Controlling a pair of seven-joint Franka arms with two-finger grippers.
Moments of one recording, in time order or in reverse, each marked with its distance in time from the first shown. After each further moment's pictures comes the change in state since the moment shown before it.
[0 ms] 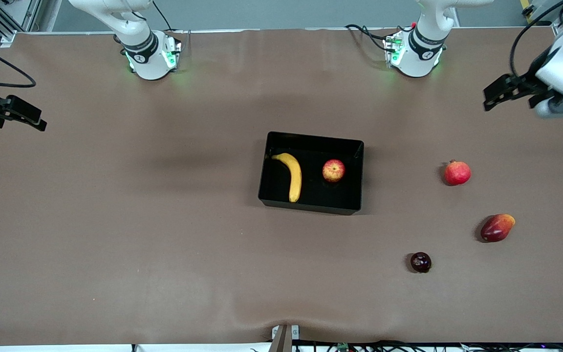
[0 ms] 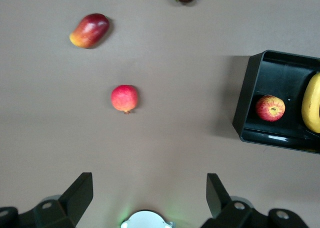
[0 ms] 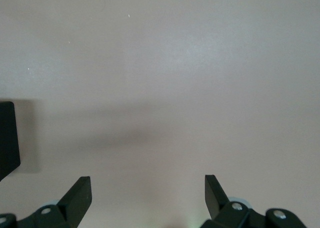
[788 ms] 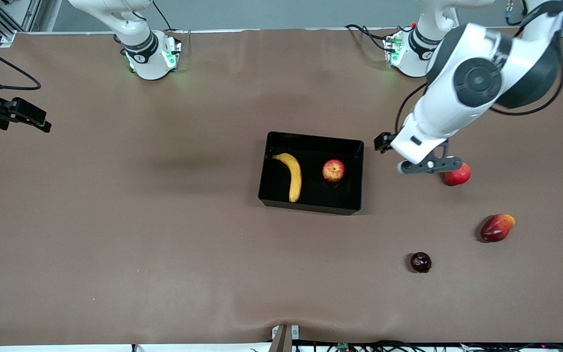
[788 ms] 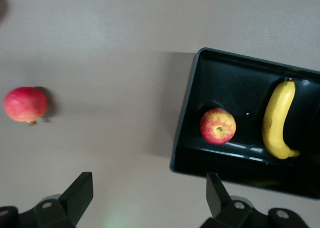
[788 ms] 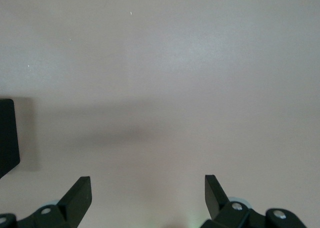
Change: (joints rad) left arm -0.045 0.245 -0.254 -0.106 0.002 0.311 -0.357; right arm 0.008 0.007 0.000 0.000 -0.001 -0.001 0.000
